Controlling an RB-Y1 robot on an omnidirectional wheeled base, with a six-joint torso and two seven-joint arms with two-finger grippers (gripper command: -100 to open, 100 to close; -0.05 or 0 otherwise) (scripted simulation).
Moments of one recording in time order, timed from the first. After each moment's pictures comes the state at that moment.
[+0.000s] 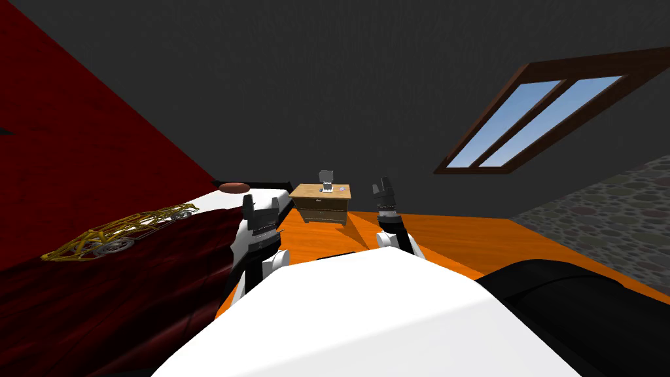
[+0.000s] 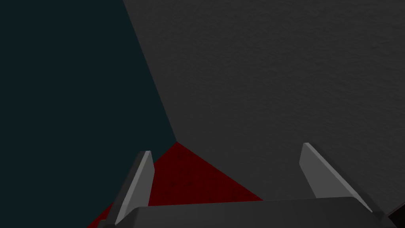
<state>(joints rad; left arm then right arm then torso) 0.49 -0.02 0.03 -2.23 0.03 -0.53 0.17 0.47 -0.03 0.03 -2.29 0.07 -0.43 0.05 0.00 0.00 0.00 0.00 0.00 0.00</state>
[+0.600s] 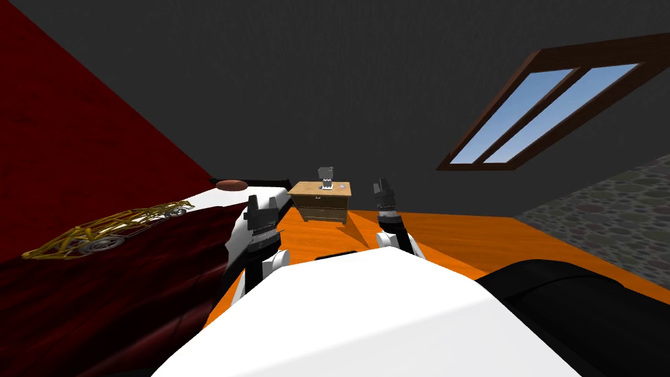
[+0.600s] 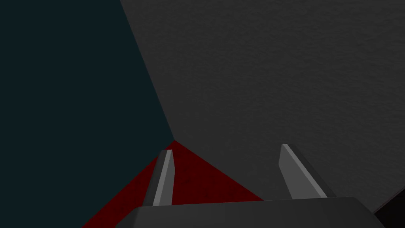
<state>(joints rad) 0.49 -0.02 0.03 -2.23 0.03 -0.53 0.17 0.47 -0.03 0.03 -2.29 0.07 -0.43 0.05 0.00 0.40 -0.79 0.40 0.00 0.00</state>
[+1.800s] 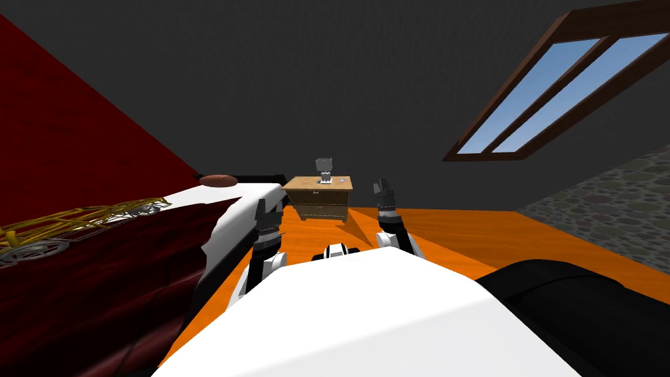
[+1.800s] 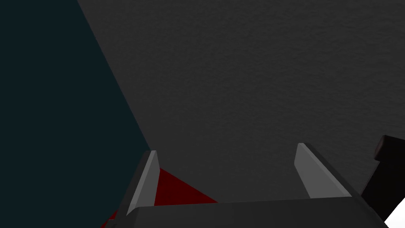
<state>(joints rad) 0.45 0.13 0.04 -2.07 0.06 -0.60 0.16 0.47 -0.03 0.03 -2.29 0.07 -0.43 0.05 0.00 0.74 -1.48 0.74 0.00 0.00</state>
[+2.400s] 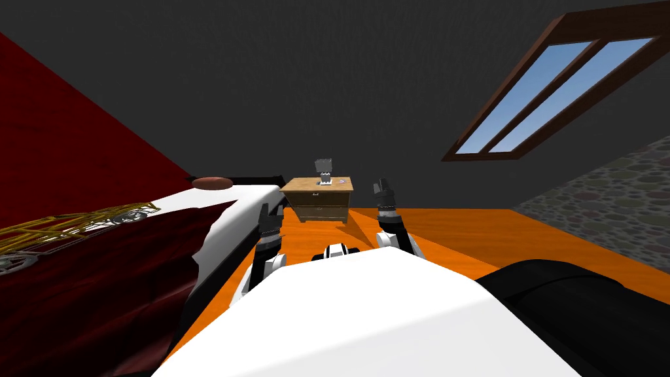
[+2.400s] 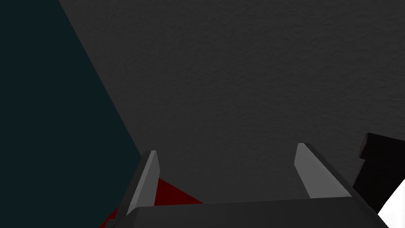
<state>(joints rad) 0.42 0.17 0.05 -1.92 0.08 -0.68 0.15 0.47 -0.03 0.03 -2.29 0.07 -0.43 0.05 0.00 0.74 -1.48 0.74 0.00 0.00</state>
